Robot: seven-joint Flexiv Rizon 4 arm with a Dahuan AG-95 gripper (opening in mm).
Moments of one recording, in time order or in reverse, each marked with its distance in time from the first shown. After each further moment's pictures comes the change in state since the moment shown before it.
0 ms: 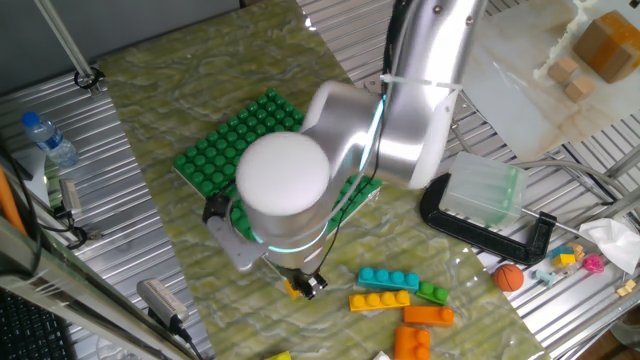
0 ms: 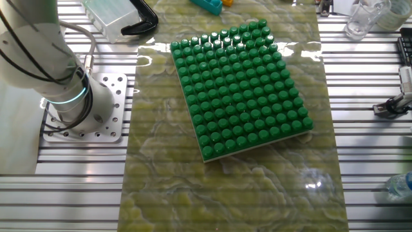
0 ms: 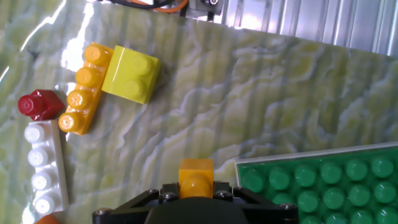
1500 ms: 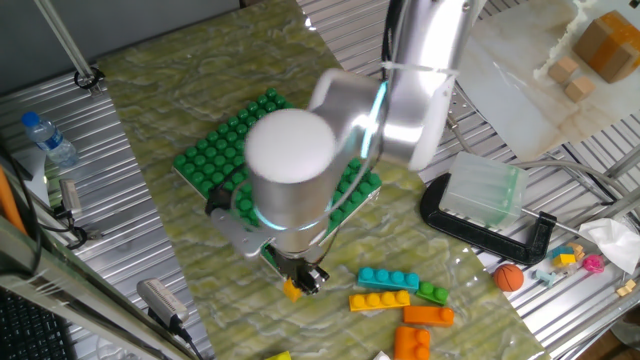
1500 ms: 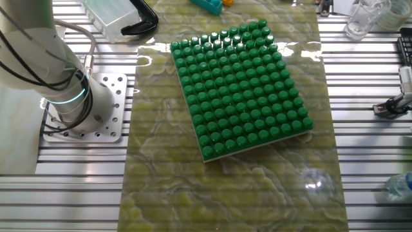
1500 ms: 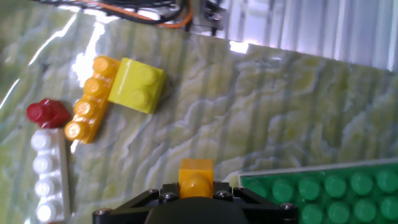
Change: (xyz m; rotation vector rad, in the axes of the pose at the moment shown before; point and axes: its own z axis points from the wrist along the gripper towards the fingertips) arm 0.000 -0.001 -0.001 -0.066 -0.055 -0.156
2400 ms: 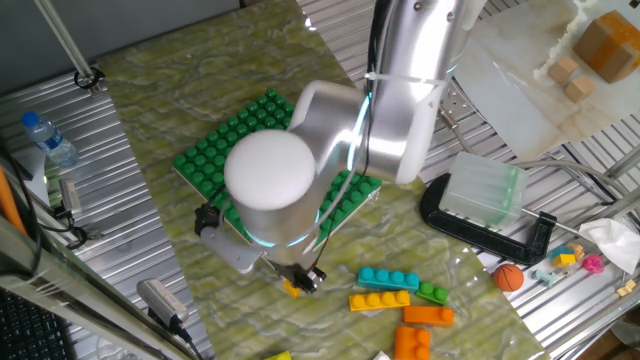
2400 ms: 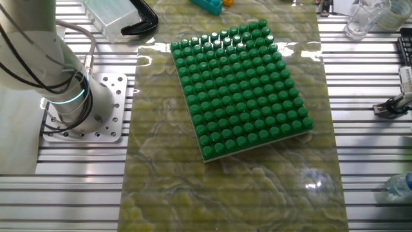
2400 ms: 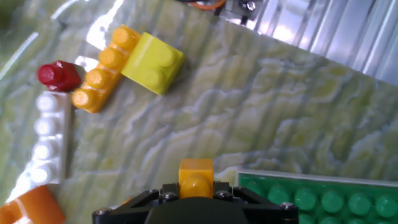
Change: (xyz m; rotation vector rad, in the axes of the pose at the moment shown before) arm 0.017 -0.016 0.014 0.039 0.040 -0.033
